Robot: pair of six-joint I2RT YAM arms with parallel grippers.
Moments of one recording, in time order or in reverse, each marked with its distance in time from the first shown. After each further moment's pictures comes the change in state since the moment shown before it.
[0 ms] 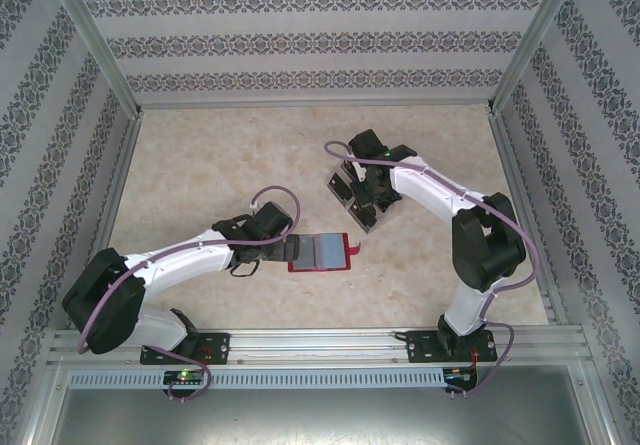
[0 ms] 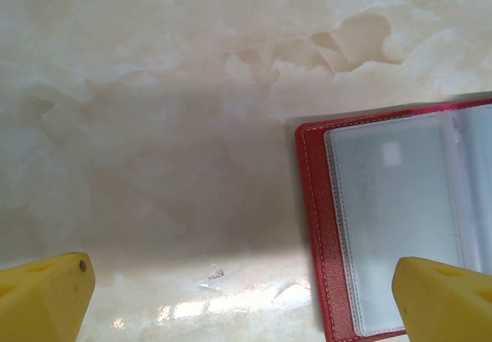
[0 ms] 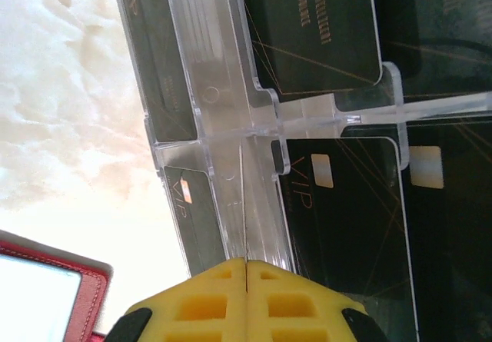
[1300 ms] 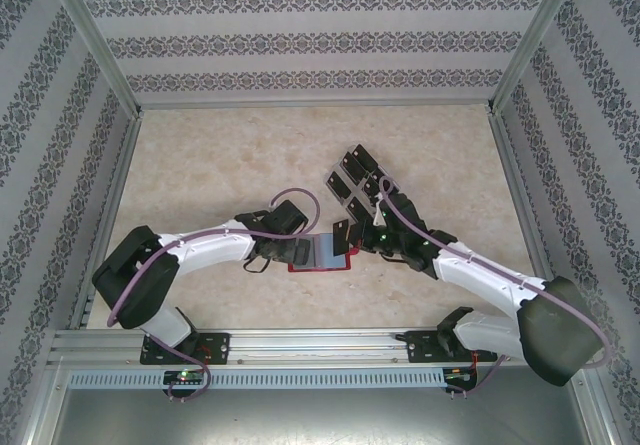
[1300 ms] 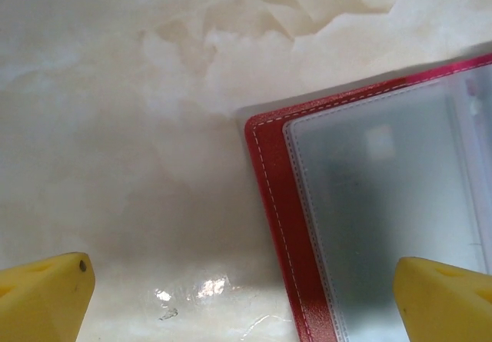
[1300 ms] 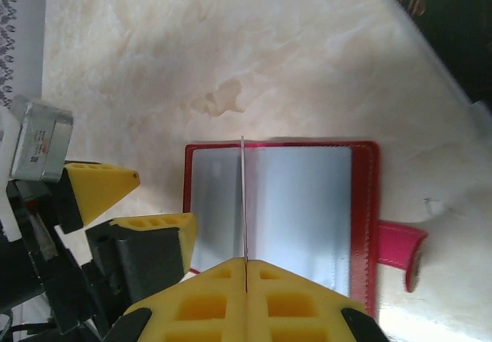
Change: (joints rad) left arm -0.026 0.196 0.093 -0.003 0.044 0.093; right arm 0.126 -0.601 -0.815 0.748 -0.380 0.782
